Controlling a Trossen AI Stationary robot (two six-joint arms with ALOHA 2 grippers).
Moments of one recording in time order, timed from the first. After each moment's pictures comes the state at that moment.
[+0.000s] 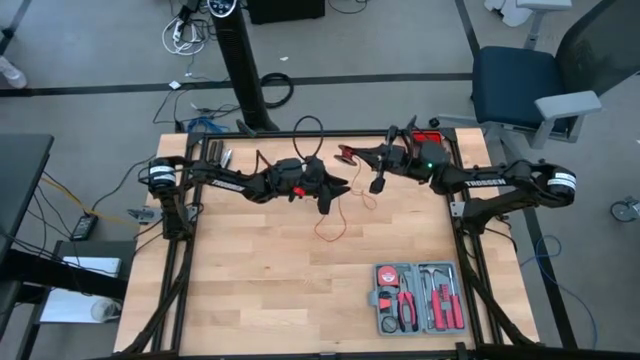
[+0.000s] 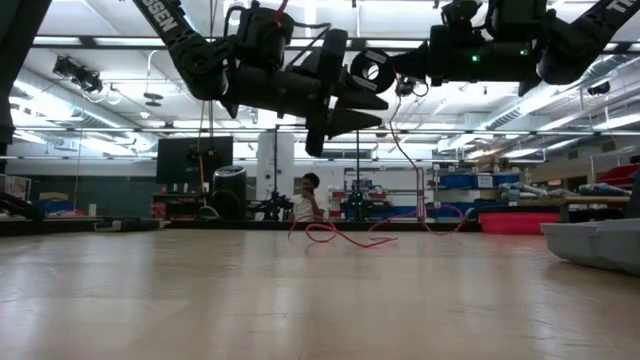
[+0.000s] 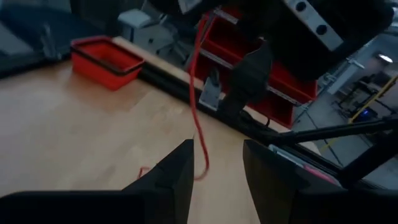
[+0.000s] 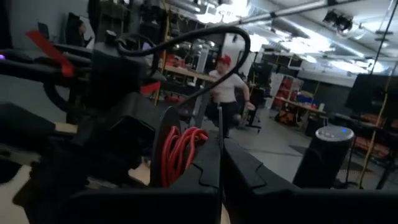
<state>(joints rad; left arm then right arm) 0.21 1.81 0.94 0.75 0.12 -0.46 -0.39 1.22 0.48 0.91 -0.11 -0.26</state>
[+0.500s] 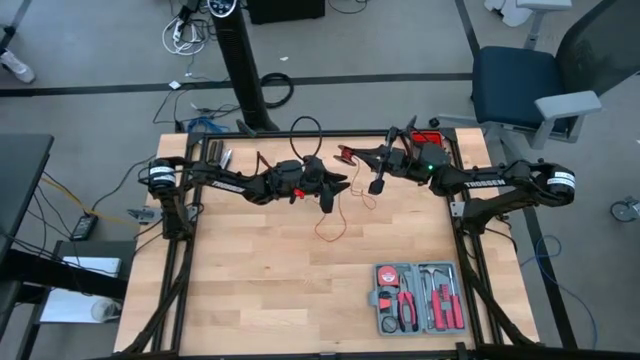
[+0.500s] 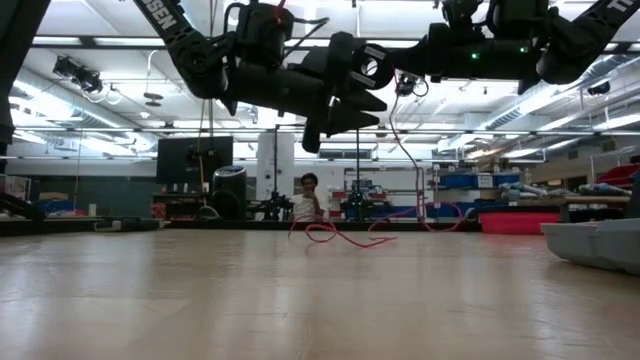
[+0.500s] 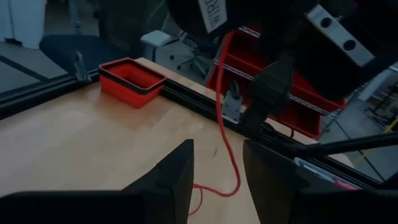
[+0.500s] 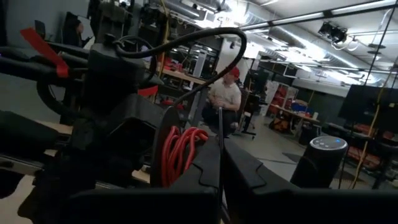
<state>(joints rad) 0.19 1.81 0.94 0.77 -0.01 -0.40 -0.36 1.23 0.48 0.95 -0.07 -0.30</state>
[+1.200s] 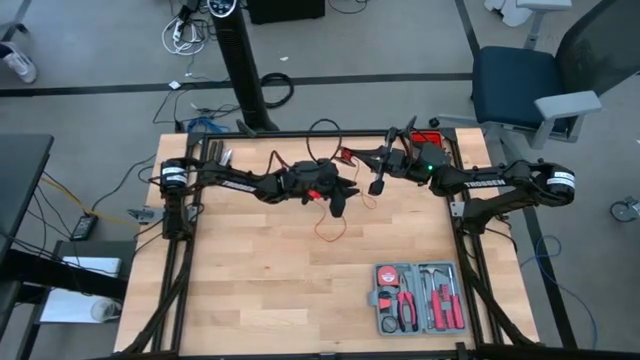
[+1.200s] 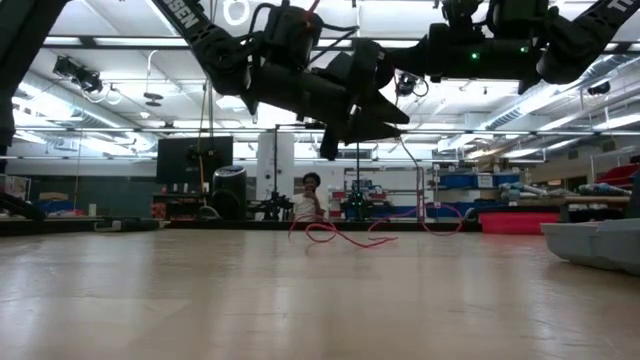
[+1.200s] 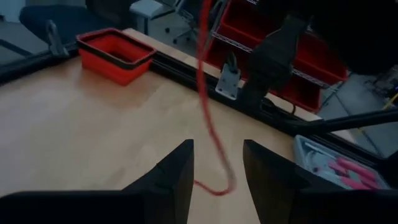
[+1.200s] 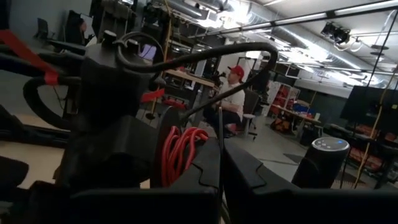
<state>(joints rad) 0.17 1.89 1.09 0.60 0.03 -0.38 -0.36 1.23 0.48 0.94 -0.07 -0.31</state>
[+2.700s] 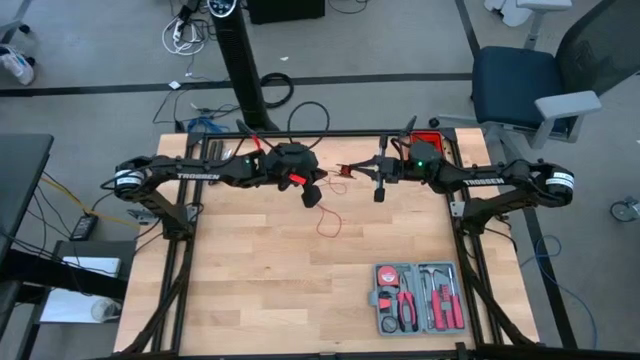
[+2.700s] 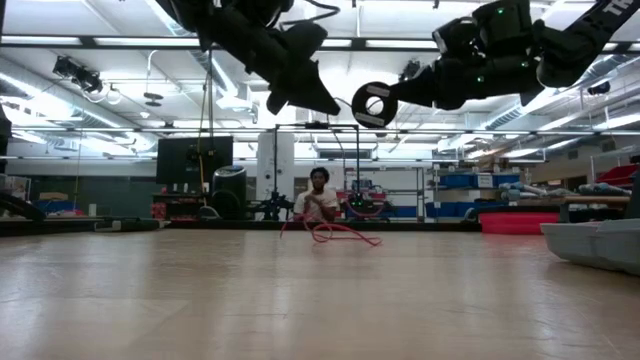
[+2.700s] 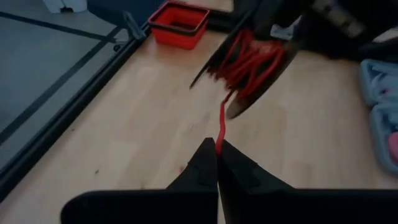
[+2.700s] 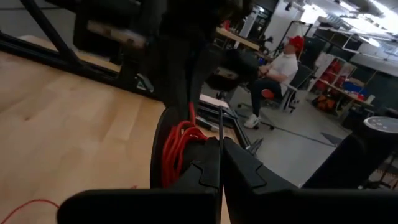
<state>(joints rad) 0.22 1.55 1.10 -0.05 -0.08 -0.10 -0.41 1.24 0.48 0.72 -0.26 -0.42</state>
